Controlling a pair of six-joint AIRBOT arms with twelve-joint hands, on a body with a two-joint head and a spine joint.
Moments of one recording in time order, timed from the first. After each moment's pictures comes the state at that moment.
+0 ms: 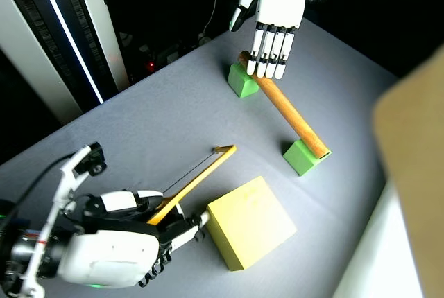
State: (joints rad) left arm 0.90 -0.40 0.87 1.10 -0.56 0.07; right arm -0.52 -1.07 1.25 -0.38 0.57 0.54
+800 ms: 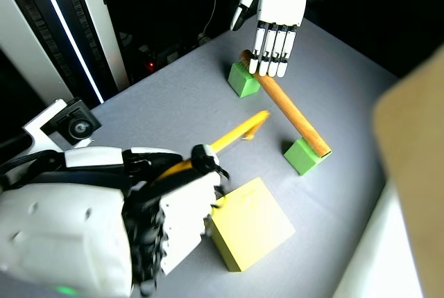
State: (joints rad) left arm 0.89 -0.40 0.86 1.10 -0.56 0.07; right arm -0.40 -1.05 1.20 0.10 0.77 -0.03
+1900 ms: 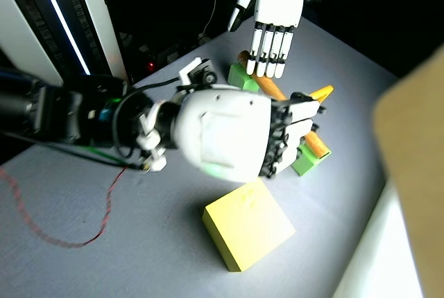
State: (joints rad) left arm 0.89 -0.40 0.86 1.09 -0.56 0.07; right arm -0.33 -1.43 1.19 0.54 0.87 -0.63
